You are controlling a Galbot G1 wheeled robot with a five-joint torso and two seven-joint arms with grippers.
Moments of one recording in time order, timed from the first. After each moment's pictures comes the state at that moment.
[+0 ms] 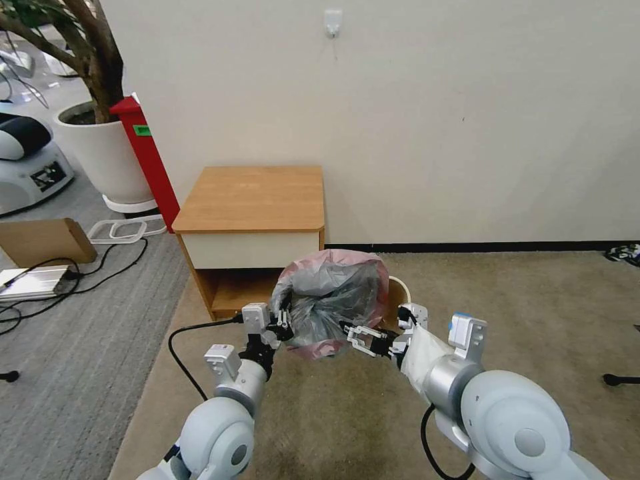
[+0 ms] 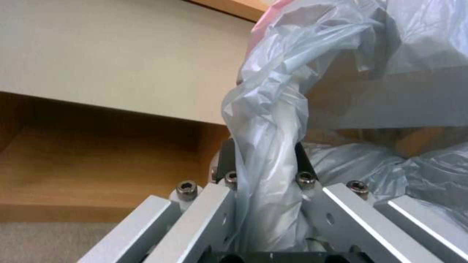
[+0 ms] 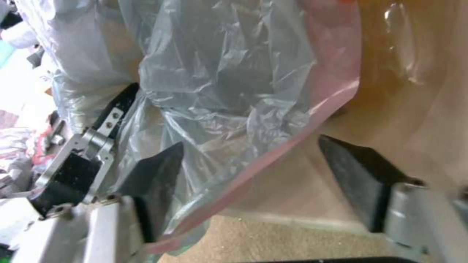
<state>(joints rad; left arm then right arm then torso) 1.38 -1.12 -0.12 -2.14 -0.64 0.13 -0.36 -1.26 1.02 0.14 2.42 1.42 -0.59 0.86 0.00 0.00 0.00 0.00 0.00</state>
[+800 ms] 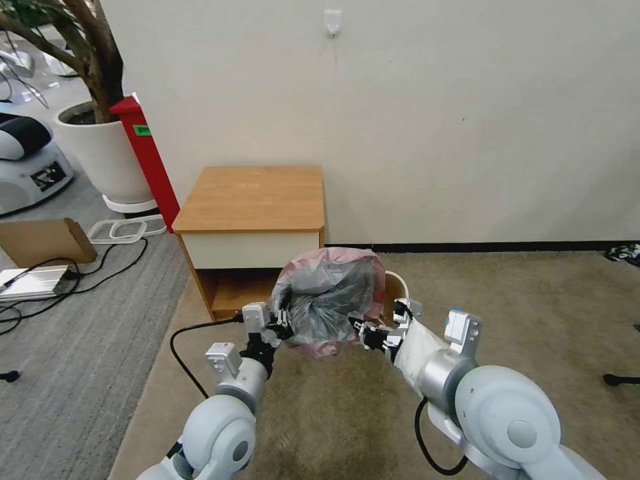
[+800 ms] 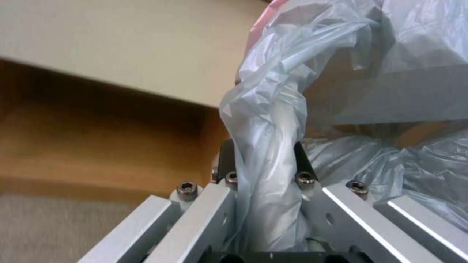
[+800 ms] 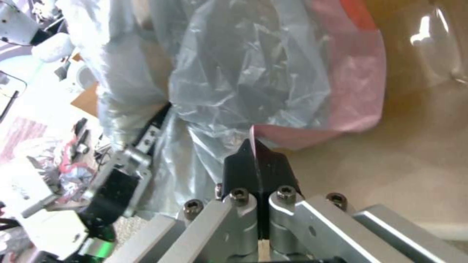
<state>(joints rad) 1.36 -1.13 -0.12 -2.12 -0.72 0.15 -0.41 -1.23 1.04 0.13 2.39 1.42 -0.56 0.81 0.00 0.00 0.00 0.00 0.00</state>
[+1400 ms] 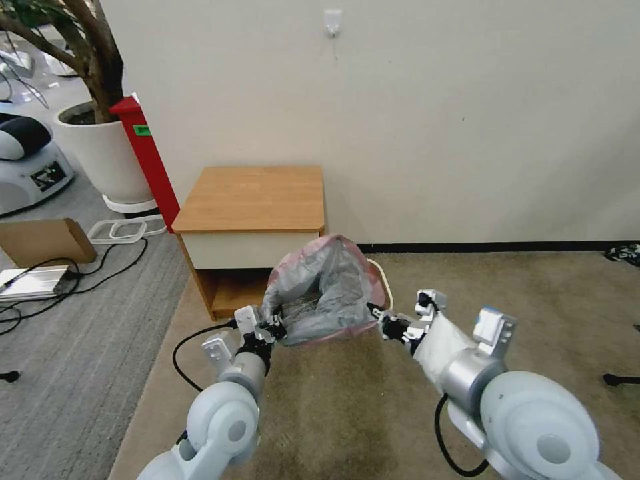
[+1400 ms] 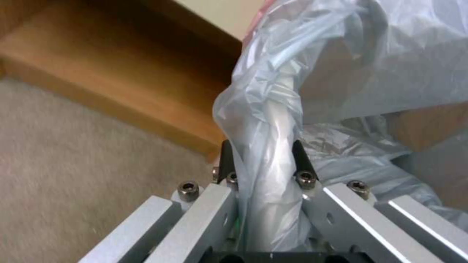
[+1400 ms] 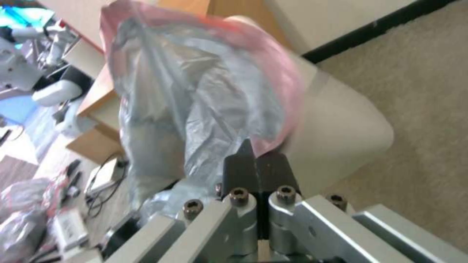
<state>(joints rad) 1.31 -1.16 -0.14 -2.13 -1.05 0.23 -0.66 -1.33 1.05 0.32 2.46 1.36 -0.55 0.75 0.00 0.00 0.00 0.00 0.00</state>
